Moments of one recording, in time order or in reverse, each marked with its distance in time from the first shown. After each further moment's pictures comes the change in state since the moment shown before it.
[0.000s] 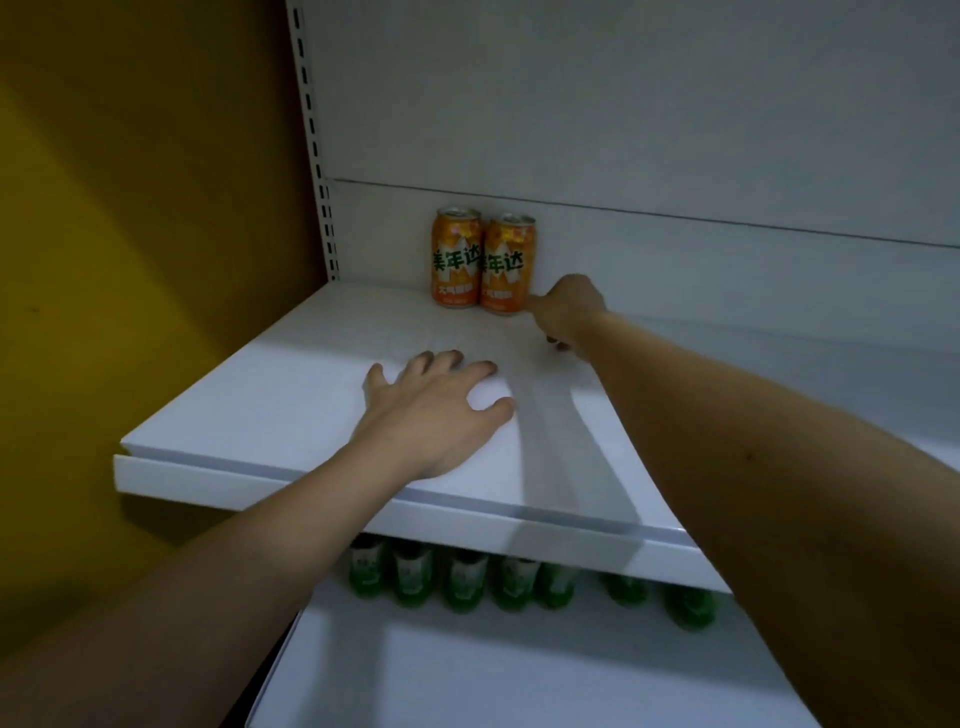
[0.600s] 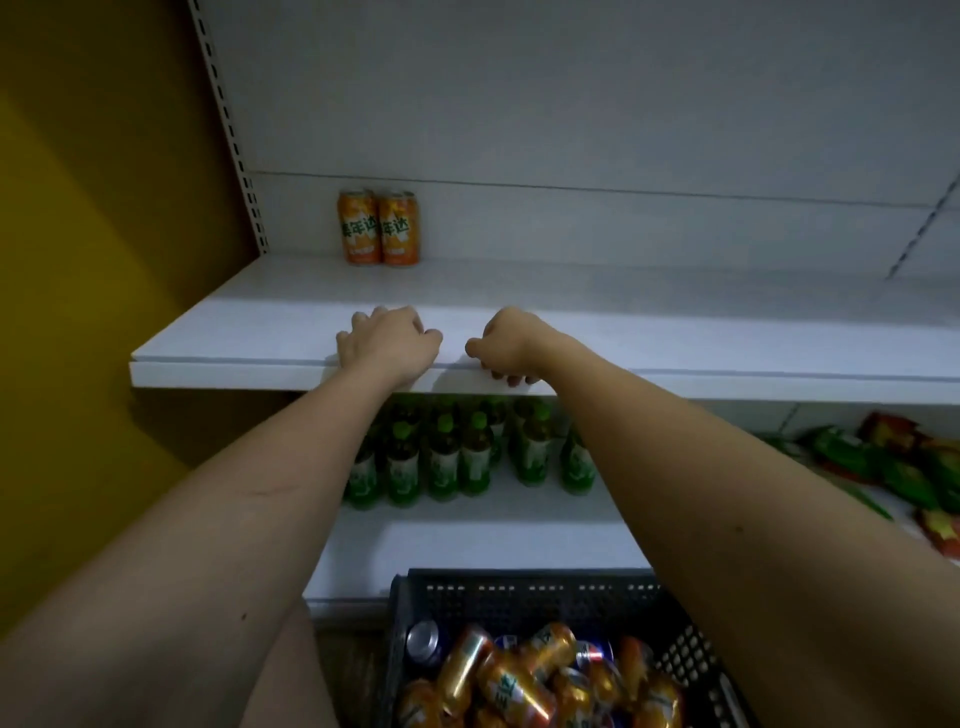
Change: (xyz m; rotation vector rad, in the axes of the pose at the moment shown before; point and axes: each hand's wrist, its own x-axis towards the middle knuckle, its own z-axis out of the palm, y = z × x) left_hand -0.104 0.099 -0.025 -0.117 0.092 -0.175; right_hand -0.233 0.051 -0.100 -0.368 -0.271 -0.018
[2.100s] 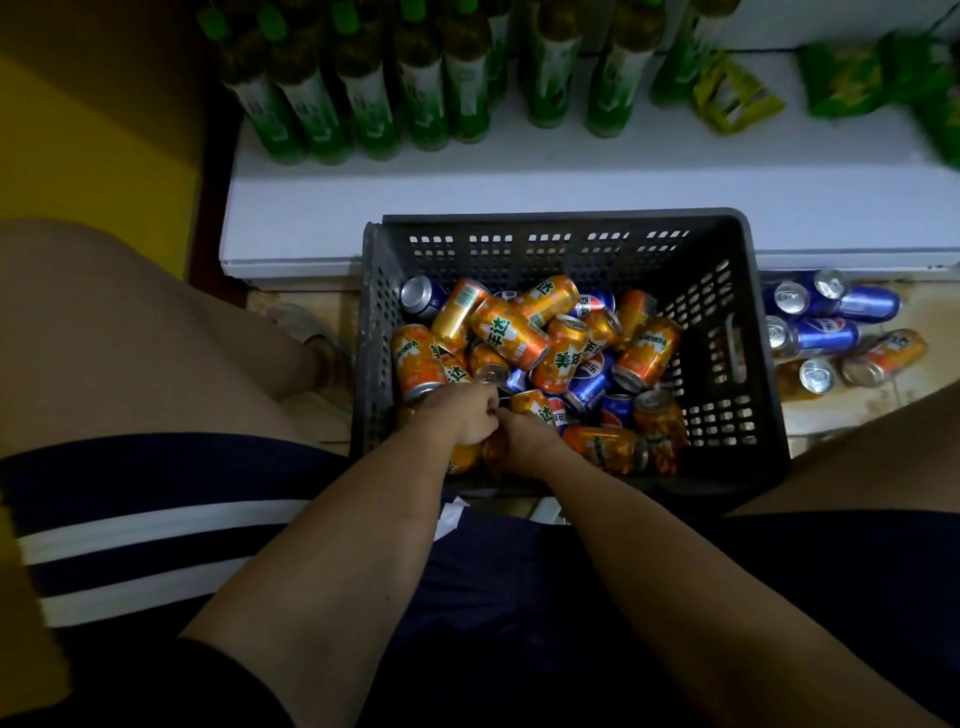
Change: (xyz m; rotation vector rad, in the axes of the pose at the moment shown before) left_hand -0.285 -0.086 0.334 0.069 -1.009 0.169; right_hand -0.211 0.227 0.409 0.051 -0.738 0.203
